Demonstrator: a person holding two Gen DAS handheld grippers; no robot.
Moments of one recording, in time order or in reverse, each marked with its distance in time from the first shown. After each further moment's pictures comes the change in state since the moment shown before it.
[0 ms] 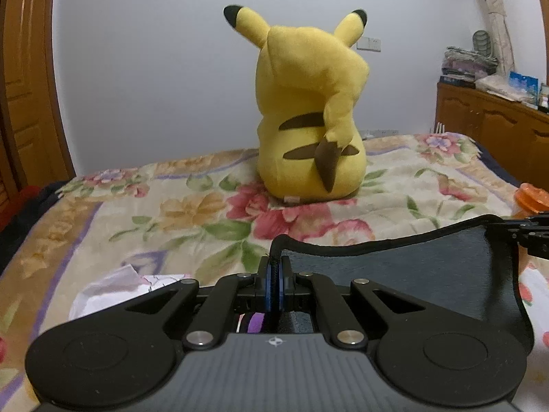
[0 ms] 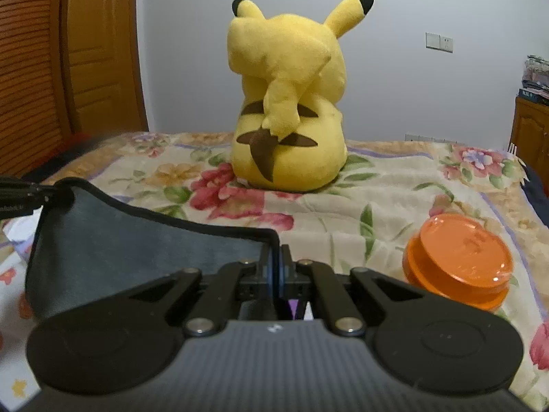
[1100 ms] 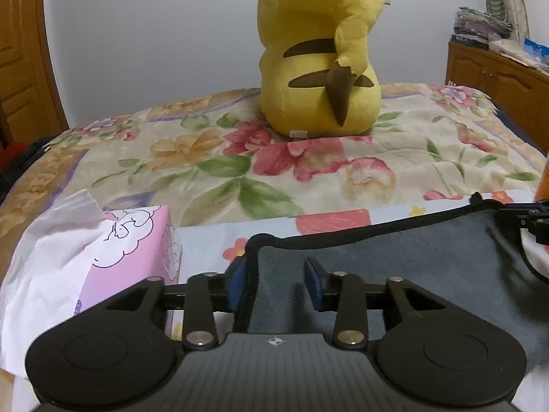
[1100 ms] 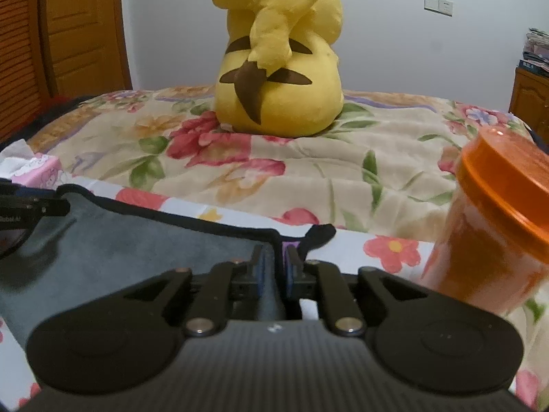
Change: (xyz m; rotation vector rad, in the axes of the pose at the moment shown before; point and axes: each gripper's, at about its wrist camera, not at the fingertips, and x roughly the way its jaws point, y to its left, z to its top) left arm 0.054 0.001 -0.037 0.001 0.155 0.006; right arm 0.048 -0.001 -0.030 0.016 0.127 -0.035
